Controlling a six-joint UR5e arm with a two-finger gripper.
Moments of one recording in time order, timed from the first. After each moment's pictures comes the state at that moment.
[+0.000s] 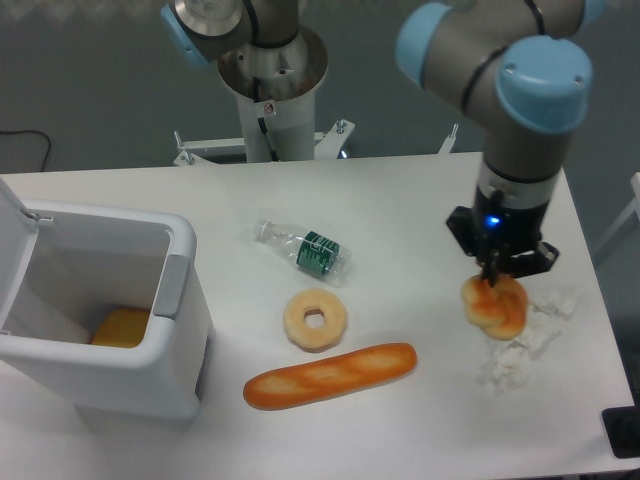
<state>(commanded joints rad) 2.56 -1.91 -1.23 -1.33 1.51 1.21</state>
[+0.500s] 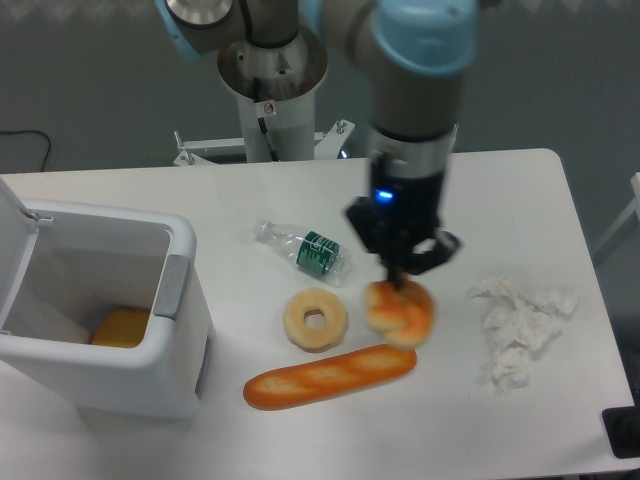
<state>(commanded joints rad) 2.36 -1.79 -1.30 -1.24 1.39 0.96</state>
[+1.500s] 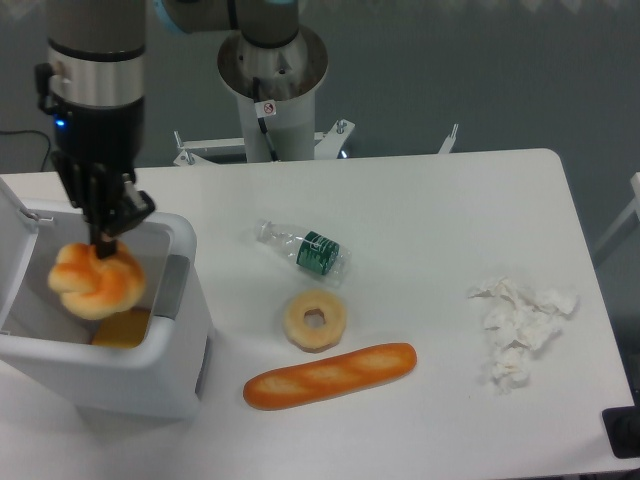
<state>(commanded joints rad) 2.07 -1.73 -1.35 -1.24 1.28 0.78</state>
